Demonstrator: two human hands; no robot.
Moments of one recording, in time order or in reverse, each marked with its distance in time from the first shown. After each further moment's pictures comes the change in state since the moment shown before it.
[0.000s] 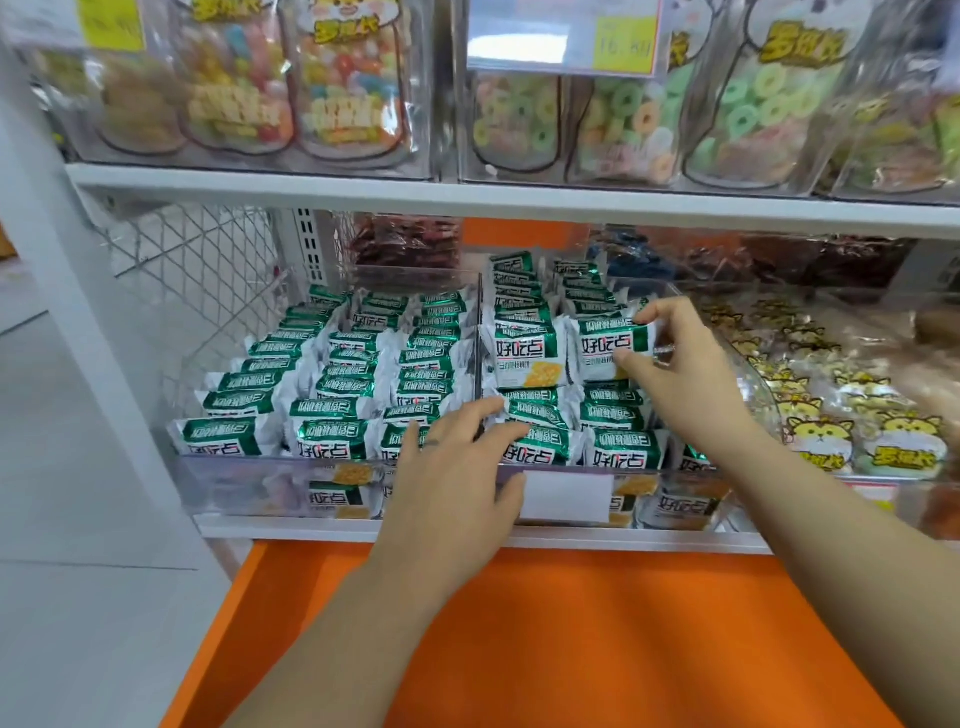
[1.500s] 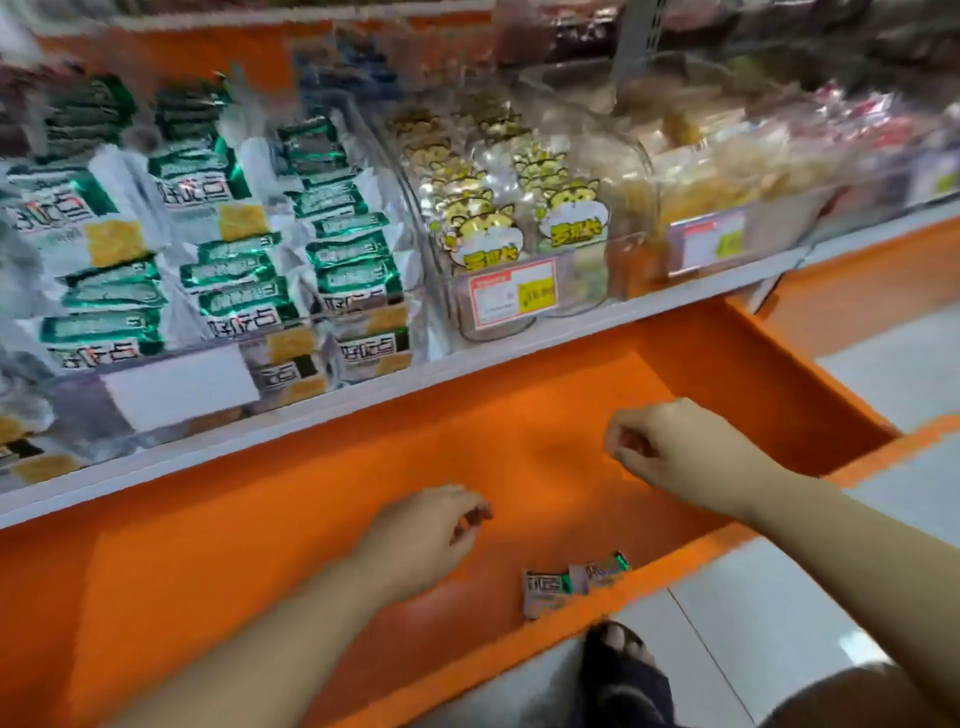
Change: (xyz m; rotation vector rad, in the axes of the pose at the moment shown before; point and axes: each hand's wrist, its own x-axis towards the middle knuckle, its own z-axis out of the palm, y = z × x) left_hand -0.034 0.109 0.209 -0.134 -0.678 0.435; right_hand -0.198 0.180 -0.149 -0.571 -0.486 0.214
